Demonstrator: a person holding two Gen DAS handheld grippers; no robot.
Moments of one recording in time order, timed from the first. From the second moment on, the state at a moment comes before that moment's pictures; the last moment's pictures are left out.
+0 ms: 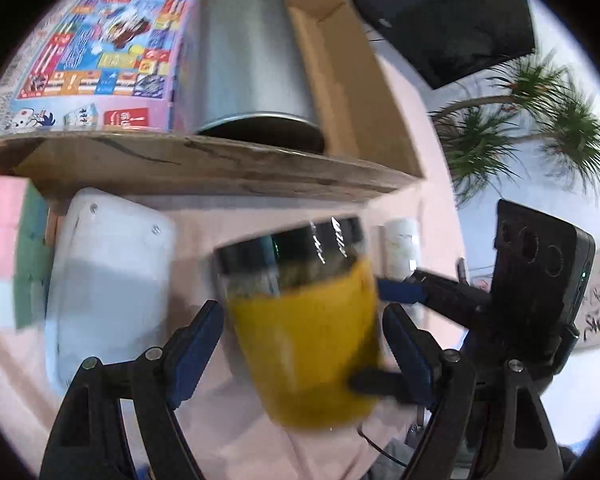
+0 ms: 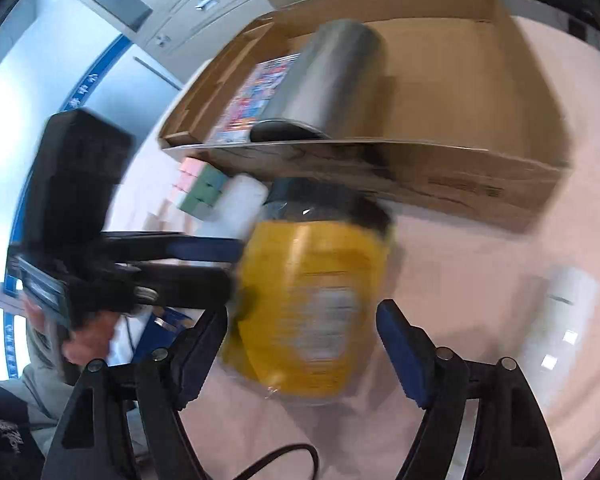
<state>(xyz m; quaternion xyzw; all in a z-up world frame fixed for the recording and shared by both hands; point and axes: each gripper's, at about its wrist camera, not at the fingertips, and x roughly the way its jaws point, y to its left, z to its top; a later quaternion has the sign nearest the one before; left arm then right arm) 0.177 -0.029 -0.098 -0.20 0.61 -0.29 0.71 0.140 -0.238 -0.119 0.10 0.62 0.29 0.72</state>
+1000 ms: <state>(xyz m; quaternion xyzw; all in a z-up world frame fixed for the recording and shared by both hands) 0.300 -0.120 -0.020 -0.11 0.57 -0.28 0.77 0.260 -0.267 -0.119 0.11 0.60 0.21 0.77</state>
